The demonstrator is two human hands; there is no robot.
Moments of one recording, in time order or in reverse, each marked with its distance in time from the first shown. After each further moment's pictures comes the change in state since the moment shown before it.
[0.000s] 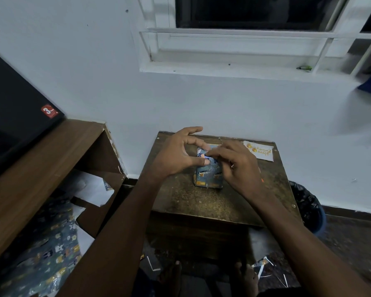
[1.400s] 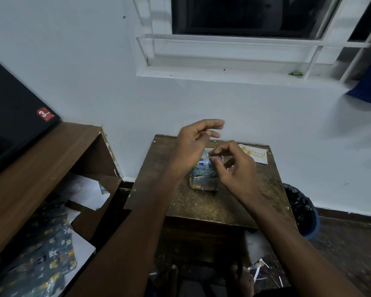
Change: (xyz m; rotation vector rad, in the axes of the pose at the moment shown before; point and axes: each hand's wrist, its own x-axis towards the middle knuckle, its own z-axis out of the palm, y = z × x) left_hand 0.017 0.057 0.029 -0.332 0.191 -0.032; right_hand -0.004 -0.017 -0.006 0.284 0.129 0.294
